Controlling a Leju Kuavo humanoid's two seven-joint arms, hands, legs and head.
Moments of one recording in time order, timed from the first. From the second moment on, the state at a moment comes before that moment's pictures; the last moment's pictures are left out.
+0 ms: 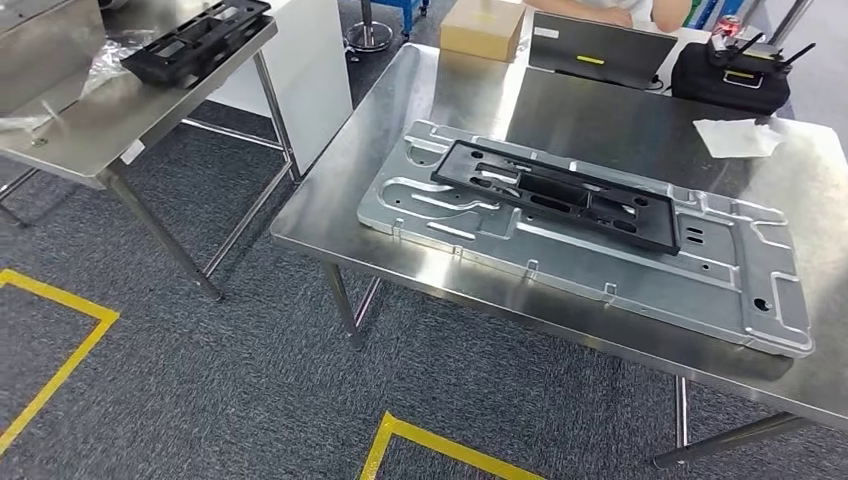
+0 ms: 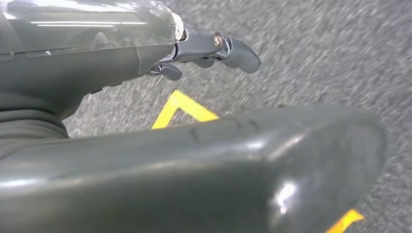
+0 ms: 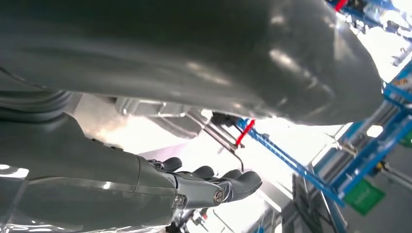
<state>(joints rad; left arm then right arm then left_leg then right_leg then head) -0.10 -0.17 1.39 -0.21 -0.93 0.13 -0.36 0.40 0.33 -0.69 -2.21 0.32 0.03 -0.60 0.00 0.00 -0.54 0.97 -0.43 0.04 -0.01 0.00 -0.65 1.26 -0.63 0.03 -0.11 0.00</state>
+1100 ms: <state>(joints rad) -0.10 -0.17 1.38 -0.21 -0.92 0.16 -0.37 0.20 0.35 -0.76 -1.44 0.70 -0.02 -0.59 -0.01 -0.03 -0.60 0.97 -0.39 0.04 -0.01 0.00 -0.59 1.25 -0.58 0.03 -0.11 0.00</state>
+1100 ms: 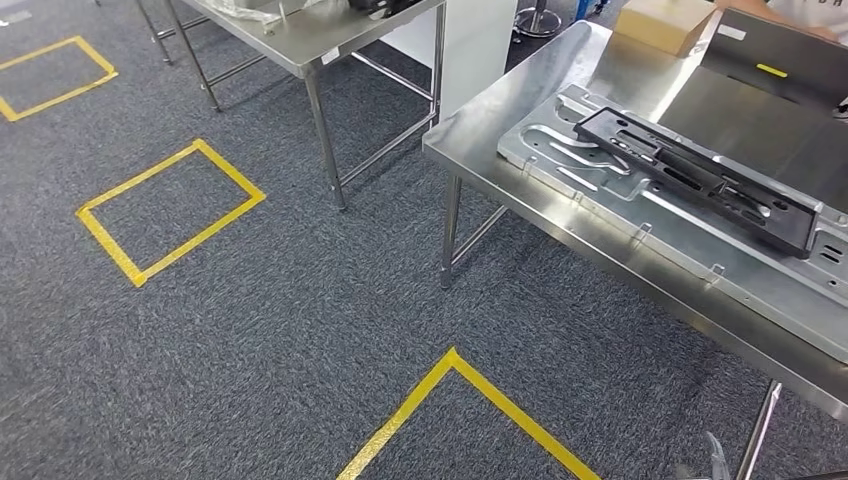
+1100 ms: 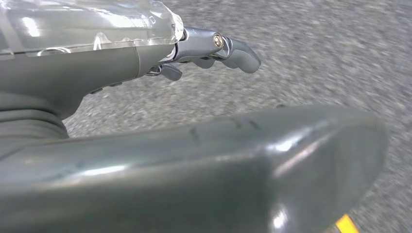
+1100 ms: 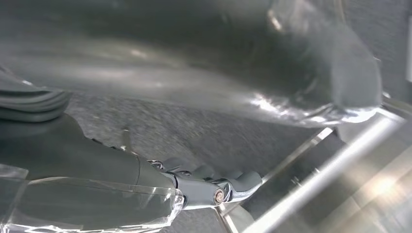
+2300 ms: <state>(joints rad) -0.08 -0.19 1.42 -0.21 -0.91 0.23 -0.39 -0.04 0.09 -0.66 -0.21 0.99 -0.14 0.12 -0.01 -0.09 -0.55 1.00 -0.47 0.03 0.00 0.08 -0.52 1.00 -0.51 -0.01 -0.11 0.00</state>
